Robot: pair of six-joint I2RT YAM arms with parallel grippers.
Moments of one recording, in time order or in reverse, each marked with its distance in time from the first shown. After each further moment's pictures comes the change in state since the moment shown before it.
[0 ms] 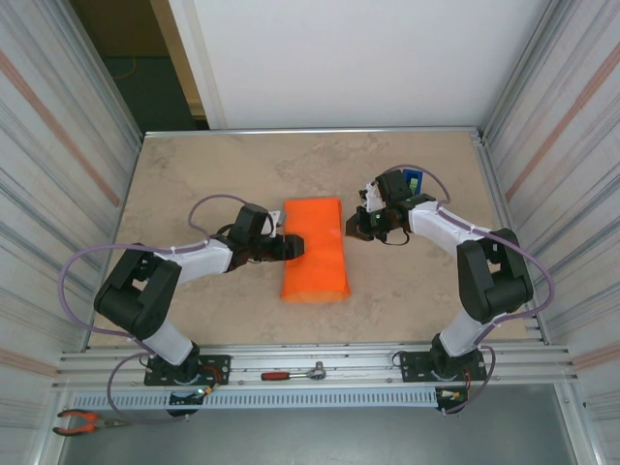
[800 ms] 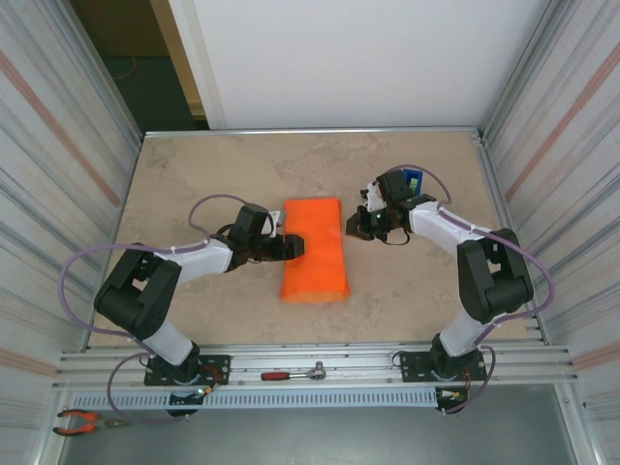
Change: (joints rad) left arm 0.000 0.000 0.003 -0.004 0.000 0.000; right arm -0.005 0.000 -0.005 0.011 -0.001 0.015
